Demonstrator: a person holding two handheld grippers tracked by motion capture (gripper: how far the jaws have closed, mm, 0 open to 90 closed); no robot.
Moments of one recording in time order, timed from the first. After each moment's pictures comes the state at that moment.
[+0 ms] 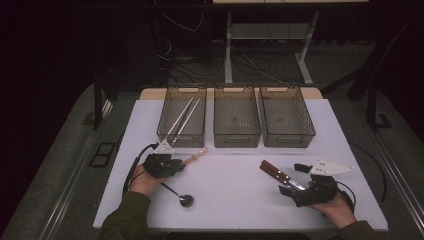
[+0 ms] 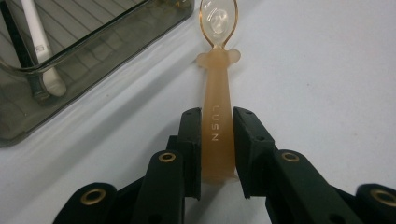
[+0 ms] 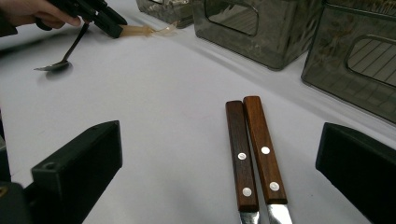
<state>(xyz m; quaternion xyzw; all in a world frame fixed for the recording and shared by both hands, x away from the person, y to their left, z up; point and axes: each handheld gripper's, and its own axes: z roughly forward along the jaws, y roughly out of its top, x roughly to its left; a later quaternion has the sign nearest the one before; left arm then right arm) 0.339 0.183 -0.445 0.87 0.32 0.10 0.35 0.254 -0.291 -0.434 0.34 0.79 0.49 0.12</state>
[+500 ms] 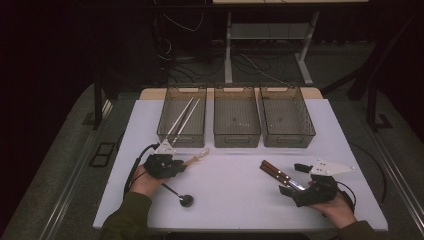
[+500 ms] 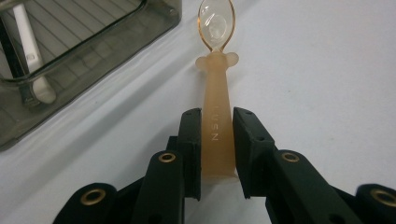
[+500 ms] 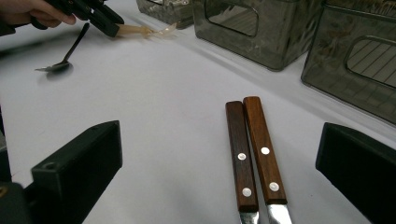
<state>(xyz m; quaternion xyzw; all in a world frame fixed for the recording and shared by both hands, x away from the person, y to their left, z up) 0.330 0.176 -0.436 0.87 0.32 0.10 0.36 0.254 -0.292 -0.433 0.35 0.79 0.49 0.12</state>
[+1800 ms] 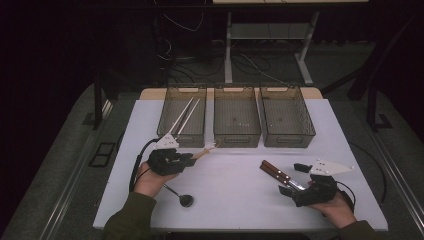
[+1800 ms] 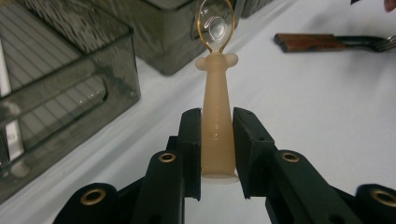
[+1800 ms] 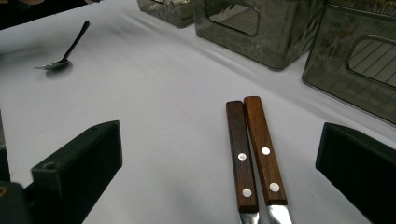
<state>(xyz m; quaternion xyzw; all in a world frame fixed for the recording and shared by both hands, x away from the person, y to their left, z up) 0.320 0.153 -0.392 0.84 0.31 0.09 0.44 0.255 -0.291 -0.434 0.34 0.79 0.49 0.12</state>
